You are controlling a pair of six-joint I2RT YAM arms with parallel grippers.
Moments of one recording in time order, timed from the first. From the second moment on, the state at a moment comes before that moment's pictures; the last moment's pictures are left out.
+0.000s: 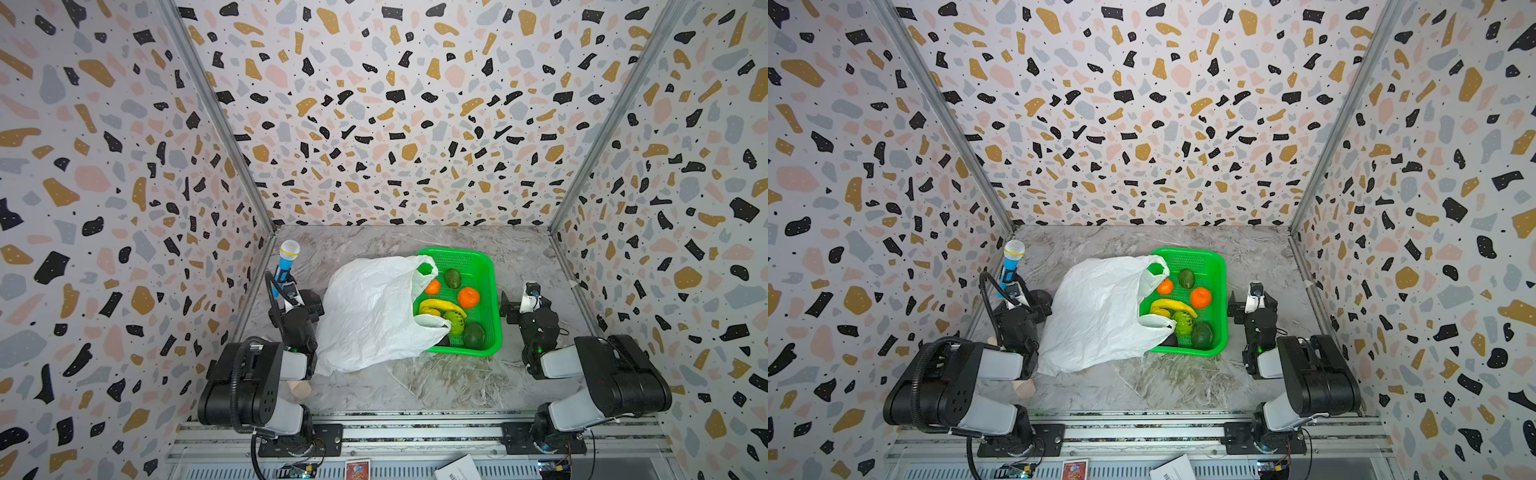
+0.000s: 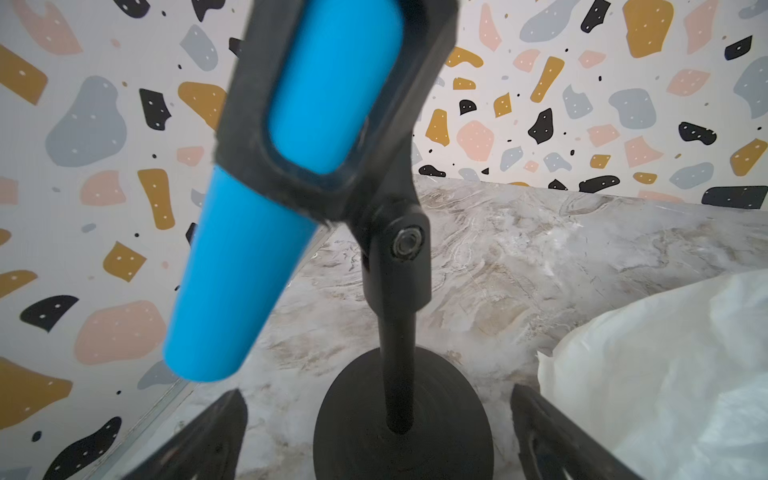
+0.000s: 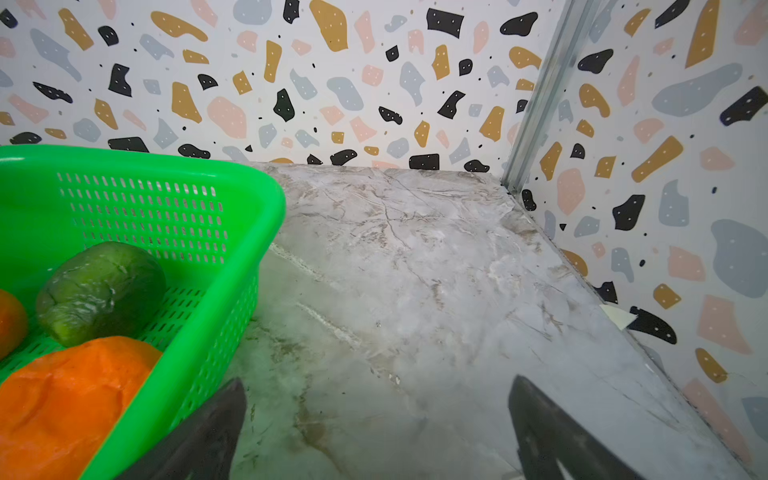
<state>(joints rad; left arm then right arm) 0.00 1.48 0.22 1.08 -0.41 0.00 0.08 1.51 0.21 1.12 0.11 -0.05</state>
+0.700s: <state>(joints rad) -0.02 1.48 0.22 1.08 -0.44 0.00 0.08 1.51 0.21 1.12 0.11 -0.05</state>
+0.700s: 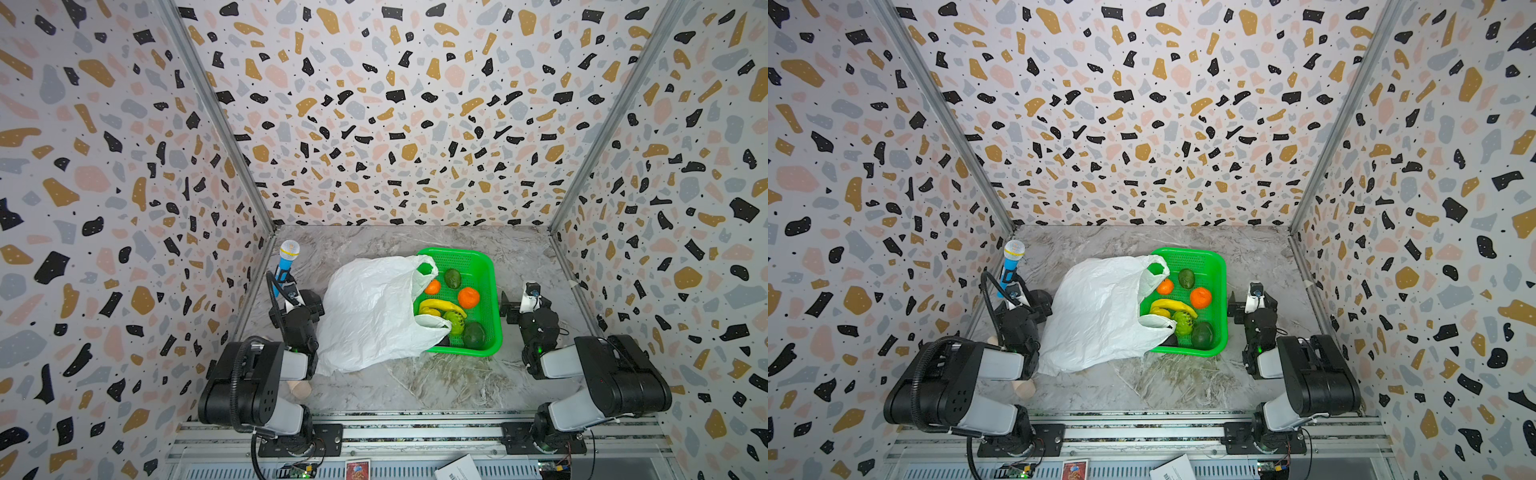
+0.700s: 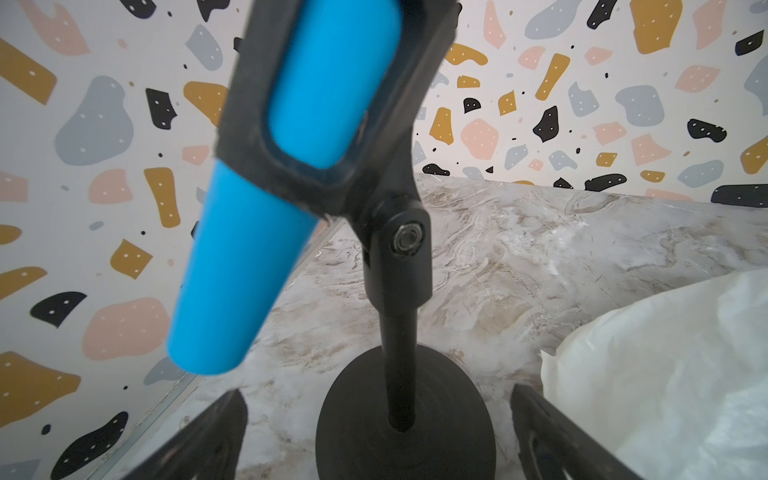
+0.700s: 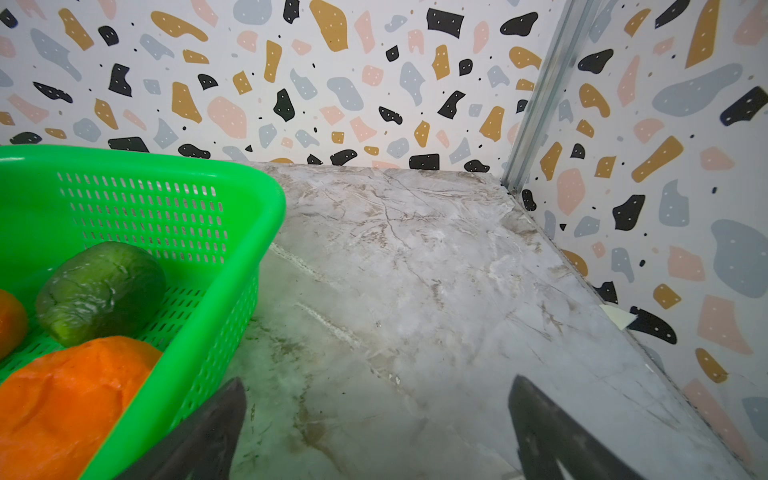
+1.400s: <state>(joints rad) -0.02 1.48 0.22 1.08 -0.45 0.00 0.05 1.51 0.21 1.13 0.06 -0.05</state>
